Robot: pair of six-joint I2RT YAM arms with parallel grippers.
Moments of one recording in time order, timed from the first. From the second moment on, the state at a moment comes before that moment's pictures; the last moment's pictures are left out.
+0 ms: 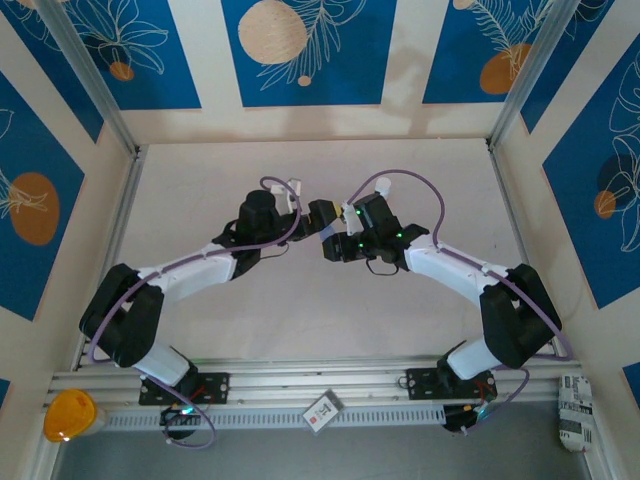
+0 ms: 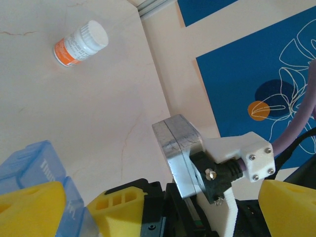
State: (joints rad) left arm -0.64 1.53 0.91 0.37 0.44 -0.98; right arm 0.60 1.48 0.95 -0.31 -0.33 0.39
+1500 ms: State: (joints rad) left arm -0.65 1.51 0.91 0.30 0.34 -0.99; right arm 0.58 1.44 0.93 -0.28 -0.34 0.42
